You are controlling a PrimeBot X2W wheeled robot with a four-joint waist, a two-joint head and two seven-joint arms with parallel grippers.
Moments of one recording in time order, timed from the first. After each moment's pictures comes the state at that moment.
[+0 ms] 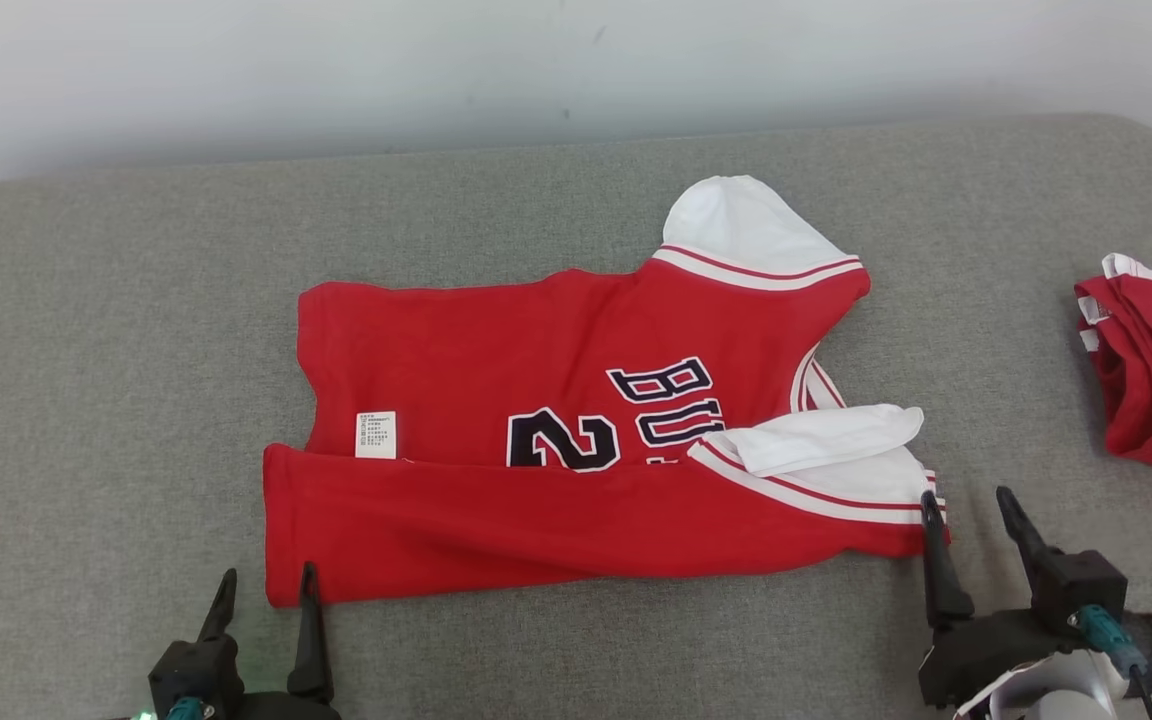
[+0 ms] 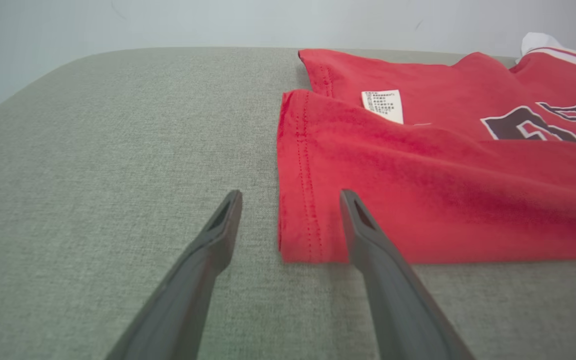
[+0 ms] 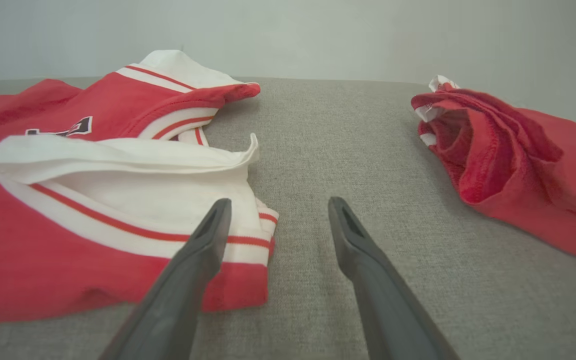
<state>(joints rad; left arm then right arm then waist) -0.14 0.05 0.02 0.45 -0.11 -0.03 -0.26 -0.20 -0.11 -0.15 0.49 -0.02 0.13 -0.26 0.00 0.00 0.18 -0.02</state>
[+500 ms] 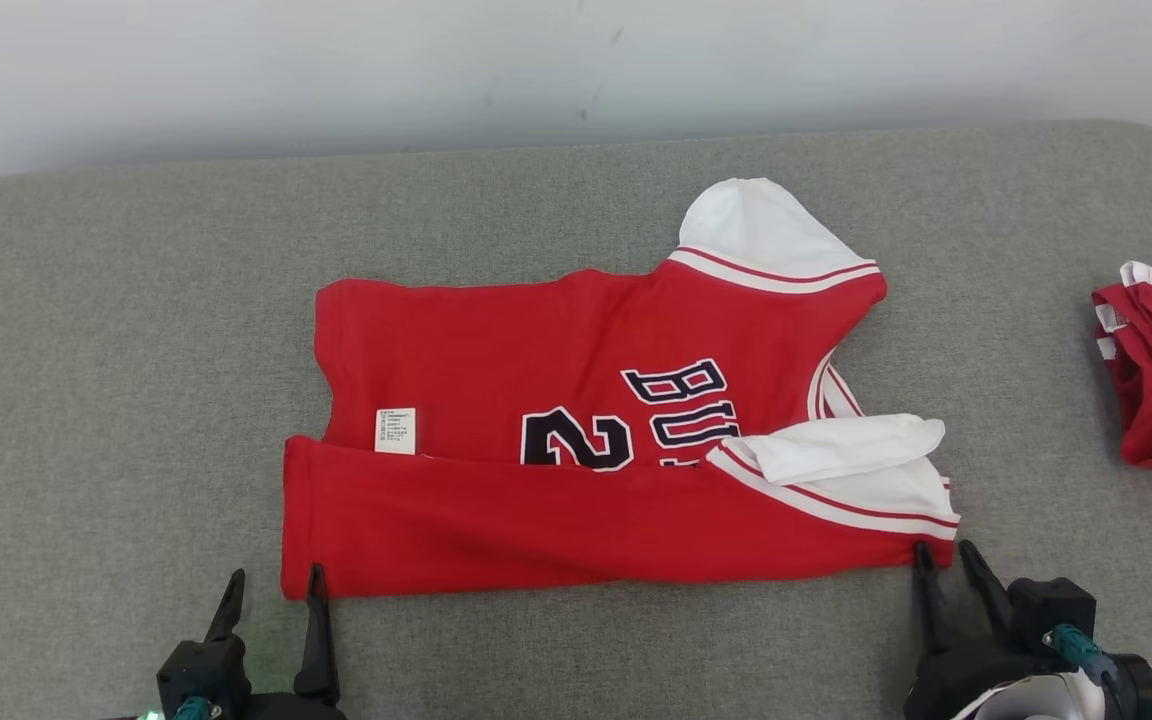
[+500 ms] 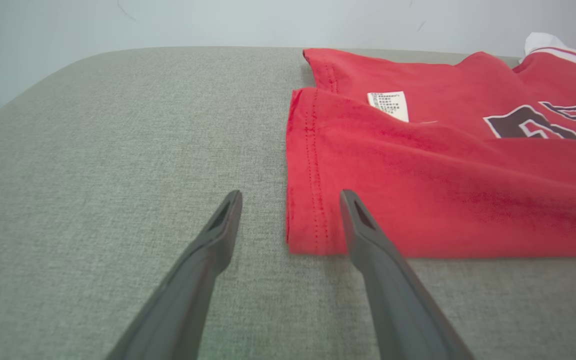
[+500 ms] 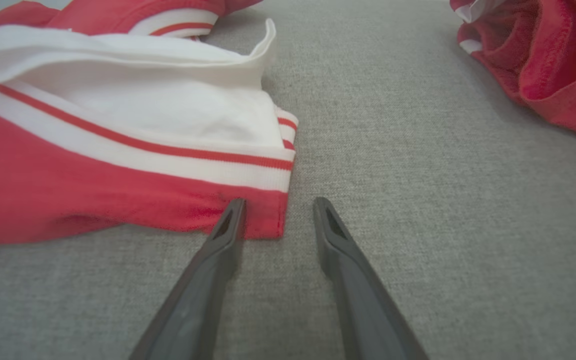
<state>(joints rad) -0.14 0.05 0.00 0.46 -0.11 -0.03 -0.26 -0.21 -0.11 -0.15 0.67 0.01 0.13 -0.27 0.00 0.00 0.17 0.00</state>
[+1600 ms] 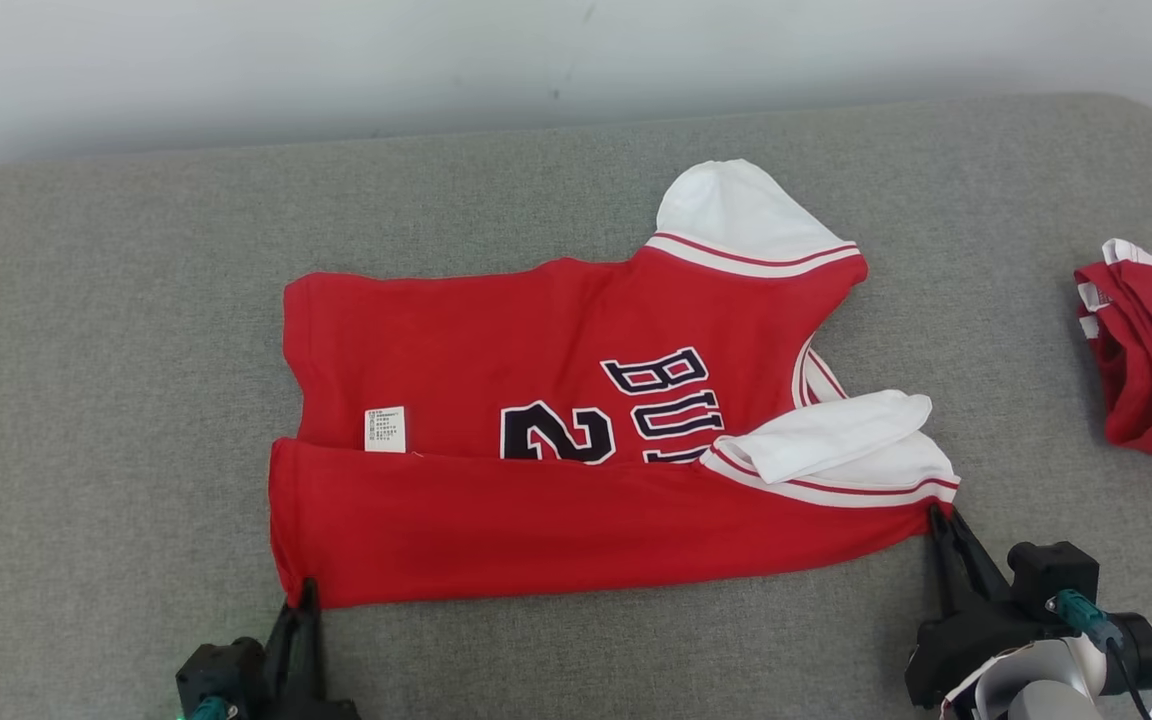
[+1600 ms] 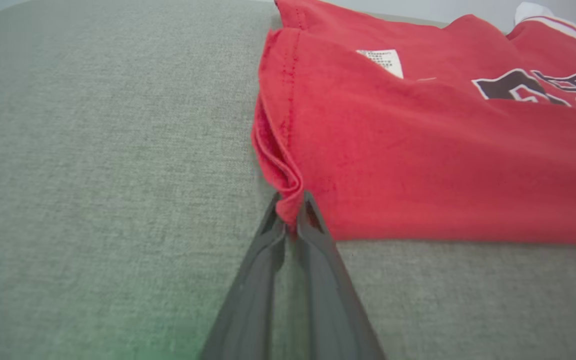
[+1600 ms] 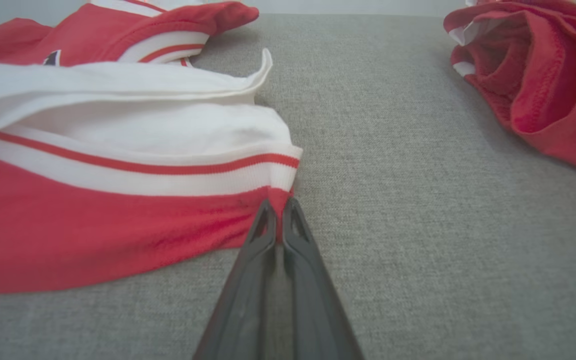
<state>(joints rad) -0.19 0.05 -0.05 0.59 -0.19 -0.03 -0.26 -0.27 -0.15 -0.09 0.67 0.05 0.13 -0.26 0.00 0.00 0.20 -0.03</state>
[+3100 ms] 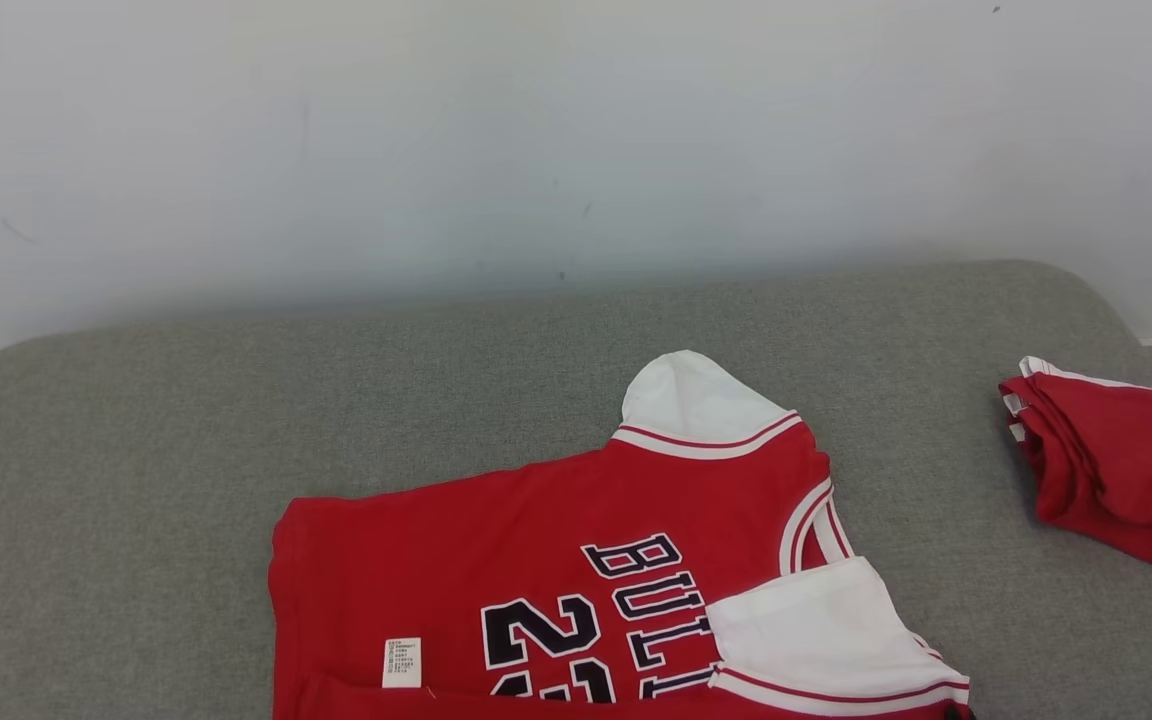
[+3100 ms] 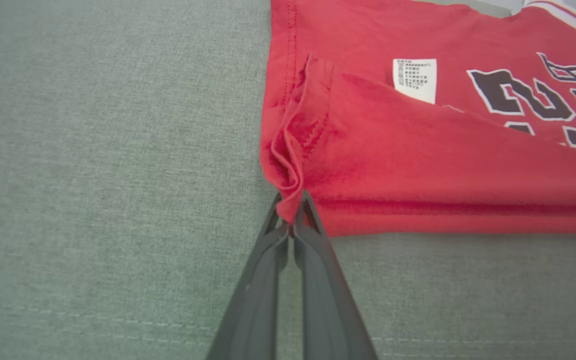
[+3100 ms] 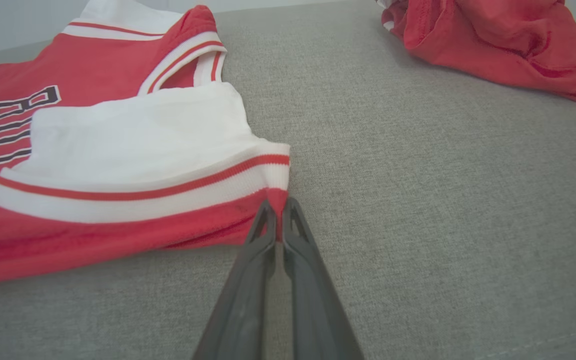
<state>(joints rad) 0.11 0.05 -0.01 0.56 -0.23 -0.04 -0.26 0.03 -0.10 -0.14 0.62 0.09 0.13 -0.26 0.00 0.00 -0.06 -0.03</state>
